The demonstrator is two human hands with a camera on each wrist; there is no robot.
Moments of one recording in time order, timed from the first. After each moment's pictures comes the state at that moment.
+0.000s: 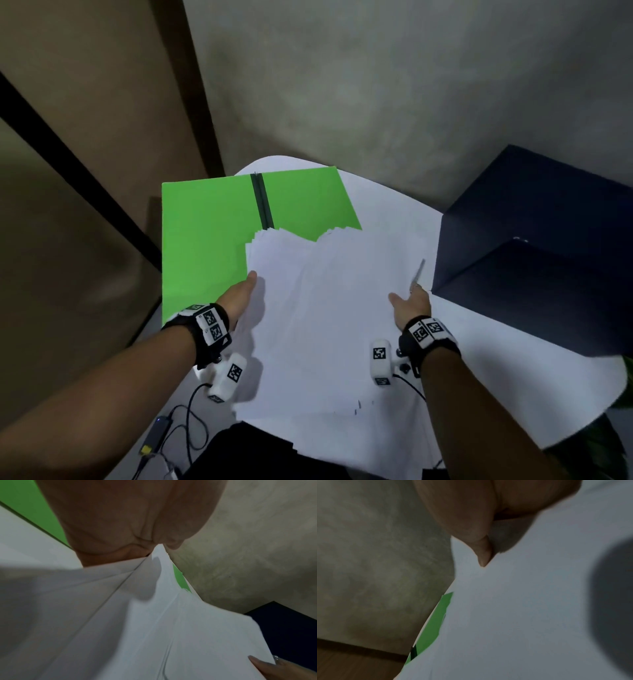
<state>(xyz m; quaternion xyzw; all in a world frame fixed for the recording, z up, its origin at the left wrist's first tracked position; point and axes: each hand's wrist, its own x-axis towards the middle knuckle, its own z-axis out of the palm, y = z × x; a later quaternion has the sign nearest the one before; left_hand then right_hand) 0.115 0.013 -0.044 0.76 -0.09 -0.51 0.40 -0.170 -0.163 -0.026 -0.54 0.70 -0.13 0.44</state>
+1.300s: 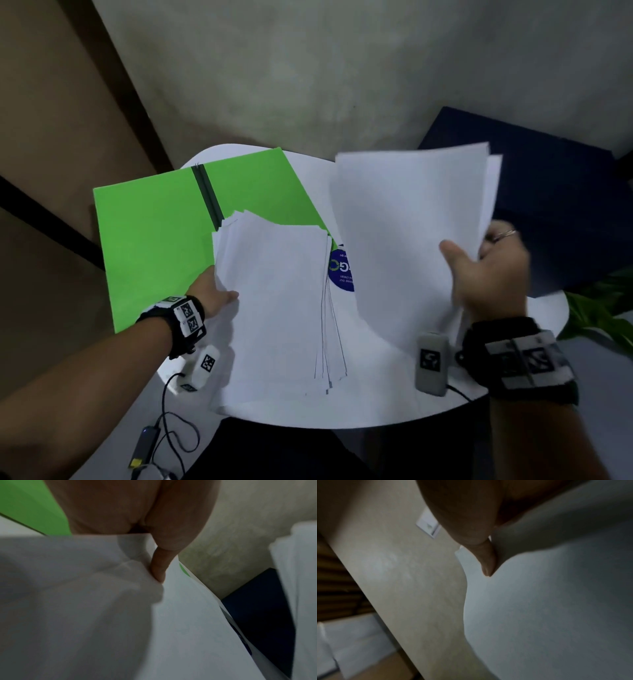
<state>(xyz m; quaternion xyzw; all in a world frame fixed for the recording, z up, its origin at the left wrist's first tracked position) 0.111 -0.001 -0.065 0.86 -0.31 -0.37 0.15 -0.256 -0.122 0.158 -0.61 0.58 -0.44 0.32</state>
